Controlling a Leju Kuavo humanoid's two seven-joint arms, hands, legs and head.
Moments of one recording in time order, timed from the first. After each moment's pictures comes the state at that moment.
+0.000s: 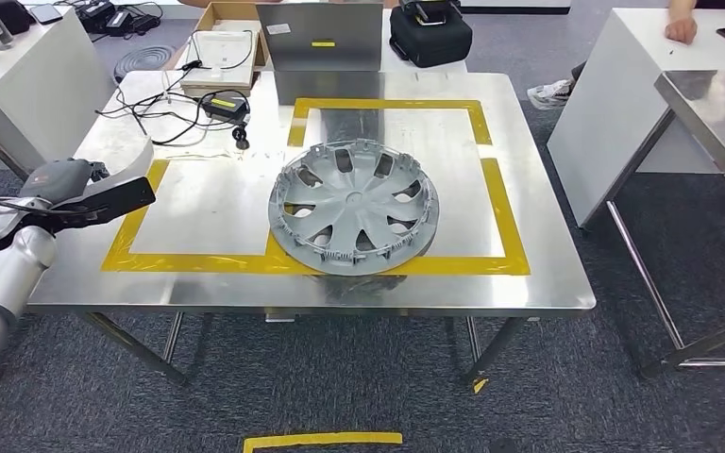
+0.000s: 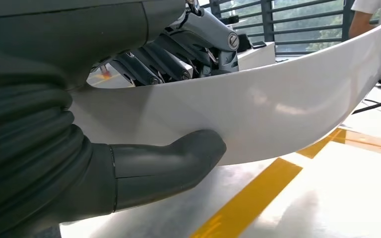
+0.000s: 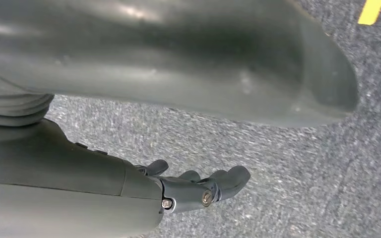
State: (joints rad) left arm -1.10 0.19 -0.32 -0.30 -1.05 0.00 -0.26; right arm -0.05 0.15 -1.08 -0.19 1.23 -0.20 -0.29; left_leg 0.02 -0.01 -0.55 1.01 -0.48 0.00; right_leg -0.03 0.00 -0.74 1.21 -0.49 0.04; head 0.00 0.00
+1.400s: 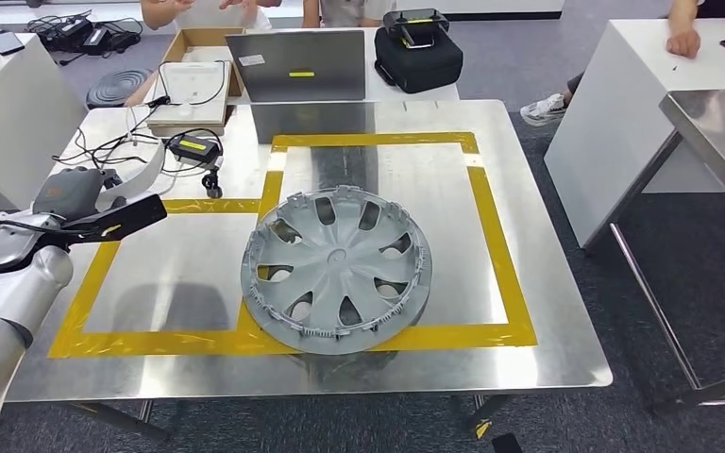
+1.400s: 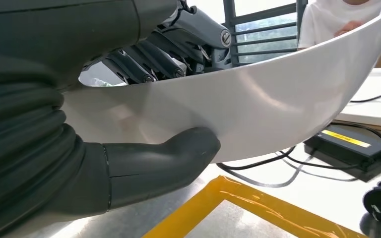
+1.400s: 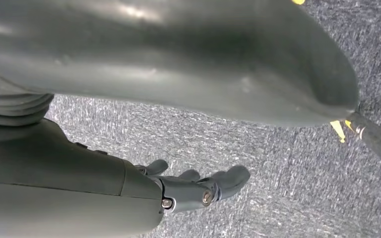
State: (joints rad) left arm -1.04 0.16 -0.27 -0.31 -1.11 0.16 -0.33; right arm -0.06 0.15 -1.08 -0.19 1.23 -0.21 -0.28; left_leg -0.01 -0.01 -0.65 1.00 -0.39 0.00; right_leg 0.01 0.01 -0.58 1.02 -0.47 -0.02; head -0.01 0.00
